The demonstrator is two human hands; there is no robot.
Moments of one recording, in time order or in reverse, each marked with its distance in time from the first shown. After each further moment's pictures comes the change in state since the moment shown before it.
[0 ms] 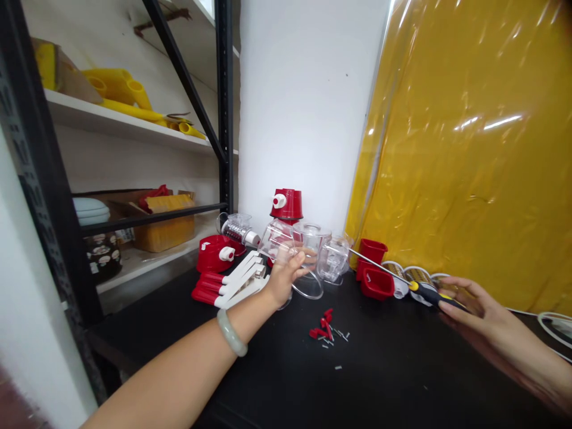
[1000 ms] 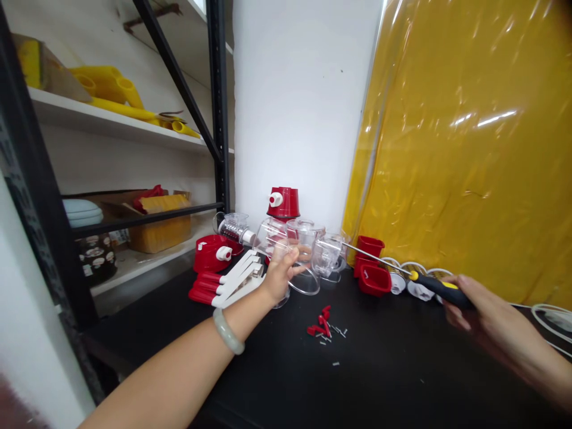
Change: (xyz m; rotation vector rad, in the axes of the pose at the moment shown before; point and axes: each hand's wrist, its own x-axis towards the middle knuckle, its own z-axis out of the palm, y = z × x) left_hand 0.004 -0.001 -0.004 -0.006 0.013 -0.008; right_hand -0.003 -0.008 0.003 -0.007 -0.017 -0.018
